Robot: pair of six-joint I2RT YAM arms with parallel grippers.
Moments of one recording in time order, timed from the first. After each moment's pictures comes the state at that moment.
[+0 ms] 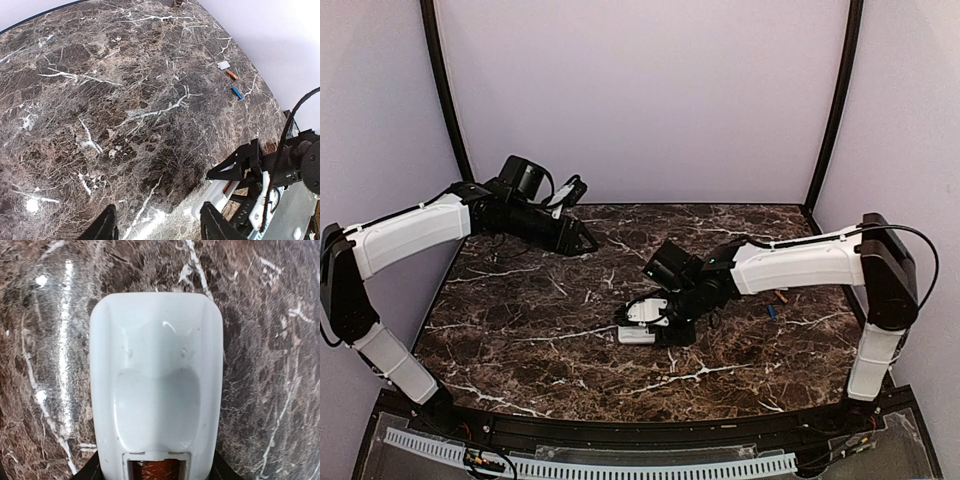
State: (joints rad) left arm -0.55 1.54 1.30 -0.56 0.42 -0.18; right arm 1.04 1.81 1.27 -0.60 -0.07 -0.64
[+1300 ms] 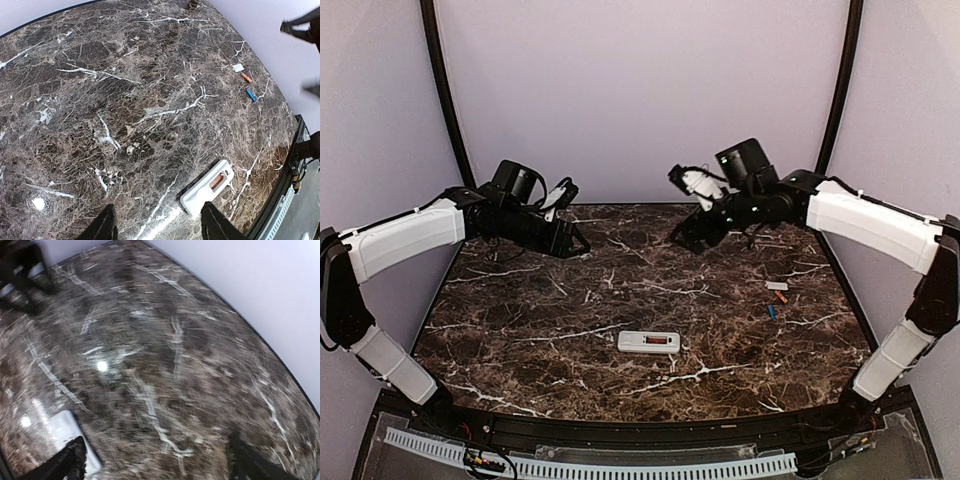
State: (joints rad) left arm -0.52 1.50 1.25 -0.53 0.36 -0.16; right arm 0.80 1.61 1.45 -0.56 -0.06 -0.21
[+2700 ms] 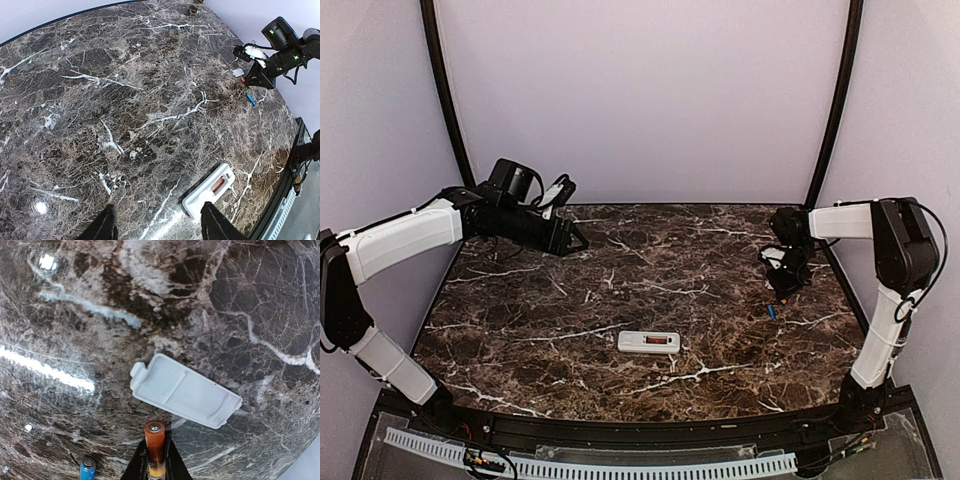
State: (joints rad) left arm -0.51 1.49 1.24 -0.52 0.36 -0.16; right arm 0.22 1.87 1.21 -0.83 0.07 -0.20
